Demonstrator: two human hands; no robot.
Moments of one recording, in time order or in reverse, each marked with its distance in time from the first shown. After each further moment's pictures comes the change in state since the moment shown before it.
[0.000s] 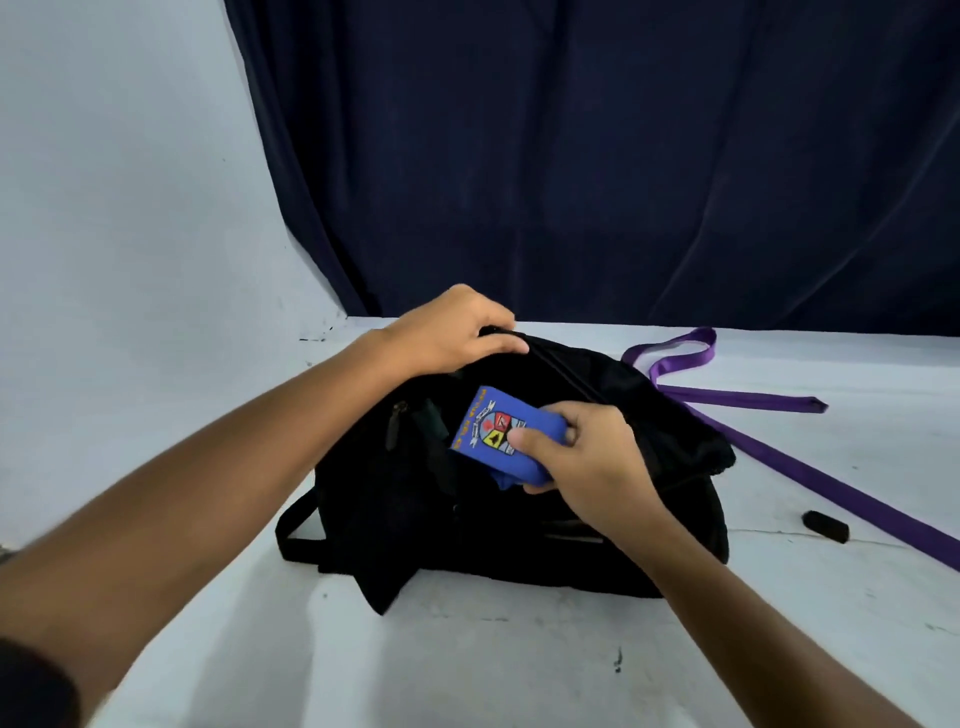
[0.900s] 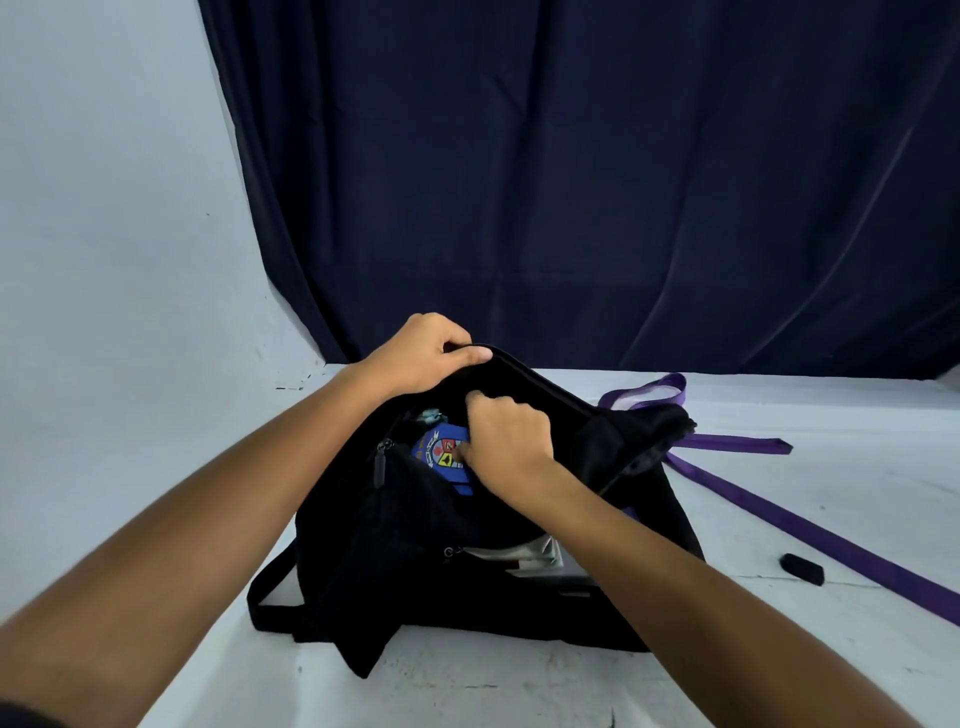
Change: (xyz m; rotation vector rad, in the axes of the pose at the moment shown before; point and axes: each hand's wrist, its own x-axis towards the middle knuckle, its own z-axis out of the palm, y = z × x) left_hand 0.019 -0.029 -0.013 -0.172 0.094 -0.259; right_hand 0.081 -0.024 0.045 -1.118 0.045 -0.248
